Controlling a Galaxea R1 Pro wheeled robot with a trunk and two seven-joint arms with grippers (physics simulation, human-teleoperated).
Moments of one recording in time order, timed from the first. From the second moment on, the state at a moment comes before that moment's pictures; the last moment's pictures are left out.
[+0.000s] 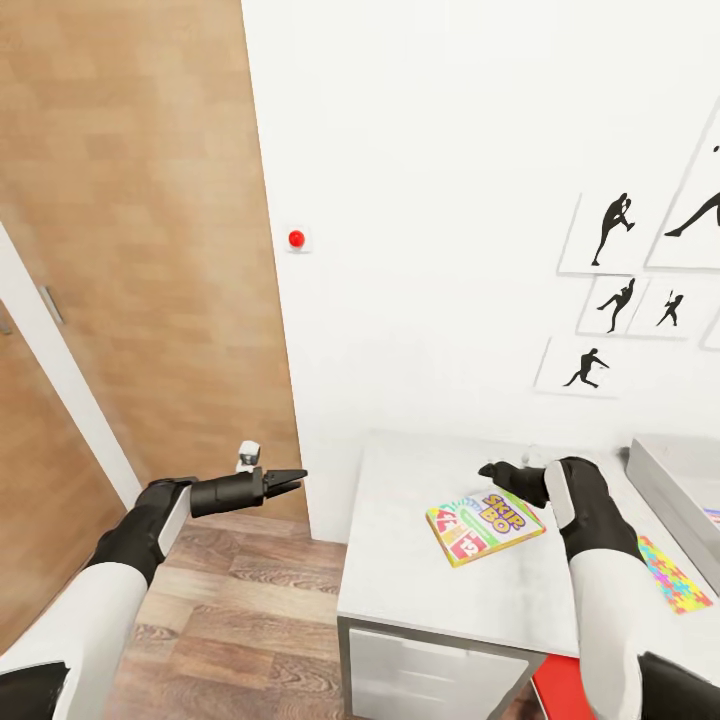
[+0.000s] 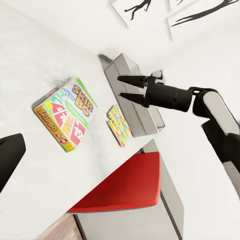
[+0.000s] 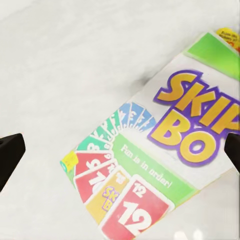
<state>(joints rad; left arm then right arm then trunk) -0.80 0.11 0.13 -0.68 0.12 0.79 -1.30 -0.83 -0.03 -0.43 -0.87 -0.11 0.92 0.05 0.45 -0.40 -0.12</state>
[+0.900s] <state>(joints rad) -0.80 0.12 0.17 -0.68 0.12 0.79 -1.30 -0.84 -0.07 -0.44 -0.75 -0.11 0.78 -0.01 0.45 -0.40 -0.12</state>
